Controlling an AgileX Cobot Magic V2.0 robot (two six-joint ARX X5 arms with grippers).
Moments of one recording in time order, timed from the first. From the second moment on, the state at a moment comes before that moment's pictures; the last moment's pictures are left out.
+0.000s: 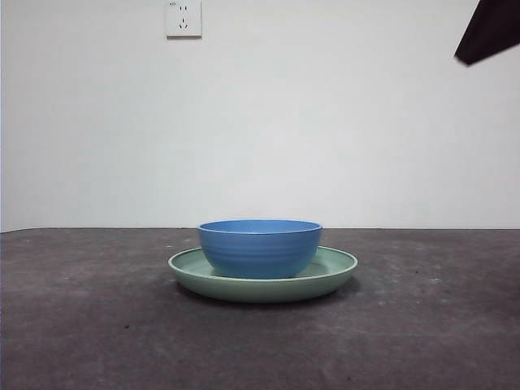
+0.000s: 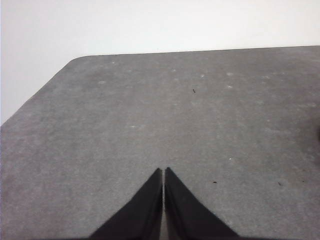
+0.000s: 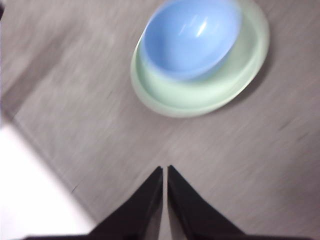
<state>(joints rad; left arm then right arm) 0.04 0.00 0.03 -0.18 0.03 0.06 0.34 0.85 0.91 -0.82 -0.45 0.03</state>
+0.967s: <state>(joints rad) 0.04 0.00 0.03 -0.18 0.03 0.06 -0.03 0.04 0.10 -0.09 -0.23 0.00</state>
